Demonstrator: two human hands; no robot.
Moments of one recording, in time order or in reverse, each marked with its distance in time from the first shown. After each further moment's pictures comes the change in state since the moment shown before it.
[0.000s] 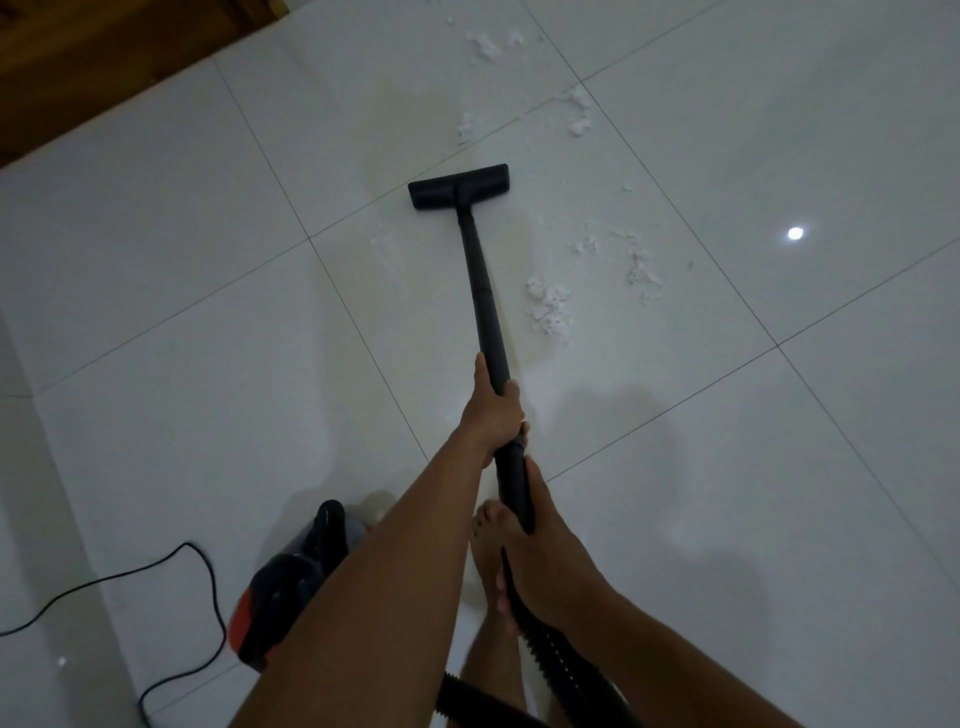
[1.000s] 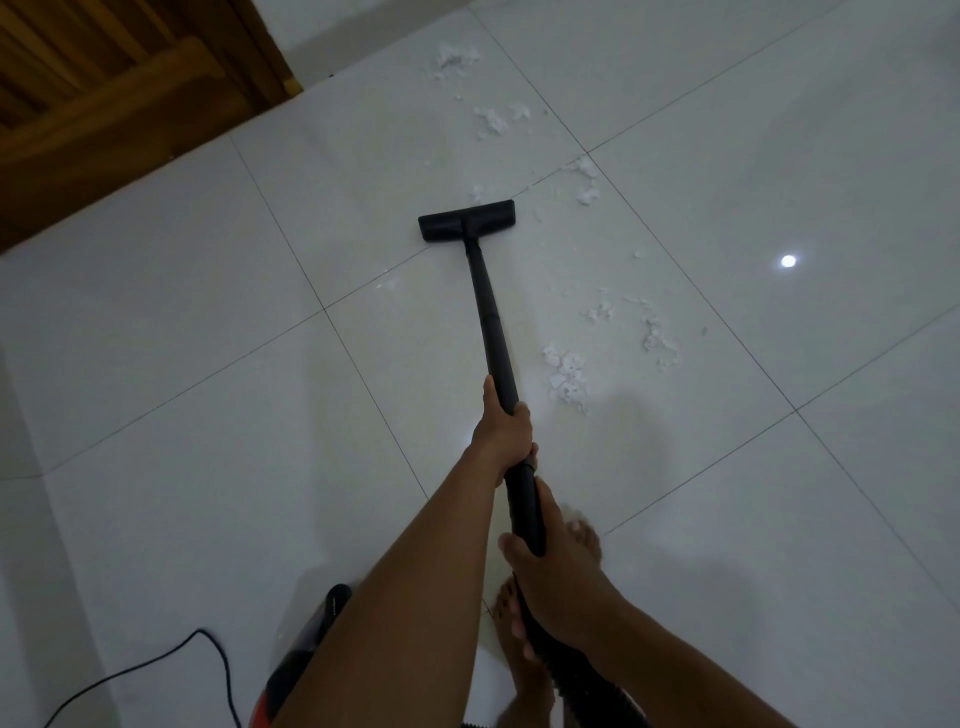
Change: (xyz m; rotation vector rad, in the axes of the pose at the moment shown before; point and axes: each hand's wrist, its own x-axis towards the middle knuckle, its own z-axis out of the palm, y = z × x) left_hand 0.044 0.102 -0.041 0.129 -0.013 0.015; right_hand 0.048 -0.111 0.002 -0.053 0.027 -0.004
